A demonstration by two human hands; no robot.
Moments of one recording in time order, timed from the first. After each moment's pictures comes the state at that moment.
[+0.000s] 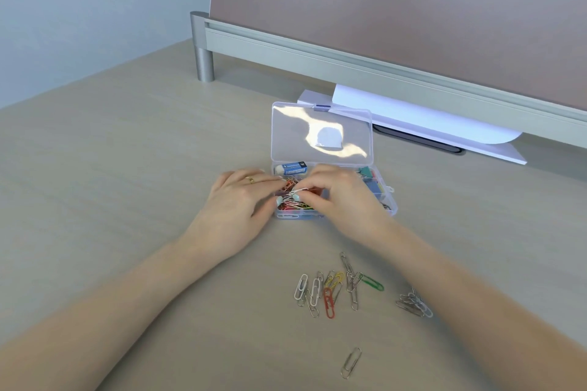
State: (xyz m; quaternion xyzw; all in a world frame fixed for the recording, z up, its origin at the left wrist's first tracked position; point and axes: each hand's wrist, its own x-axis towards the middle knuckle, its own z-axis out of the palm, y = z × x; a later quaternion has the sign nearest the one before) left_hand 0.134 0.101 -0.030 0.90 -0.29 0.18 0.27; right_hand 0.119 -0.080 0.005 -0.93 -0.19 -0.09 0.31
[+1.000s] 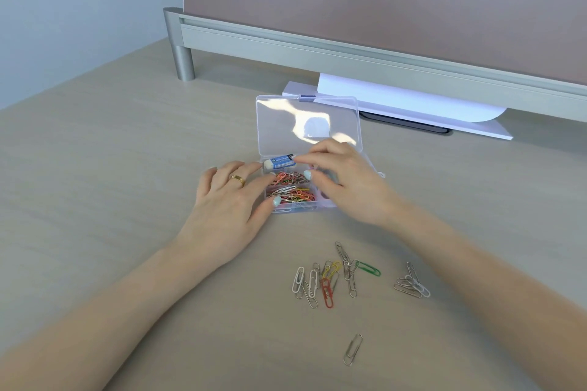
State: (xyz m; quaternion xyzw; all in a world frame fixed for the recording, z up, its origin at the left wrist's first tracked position) left_hand 0.126 0.101 -0.026 0.93 -0.27 0.15 0.18; right_hand 0.122 -0.099 0.010 -0.95 -0.18 -0.11 0.25
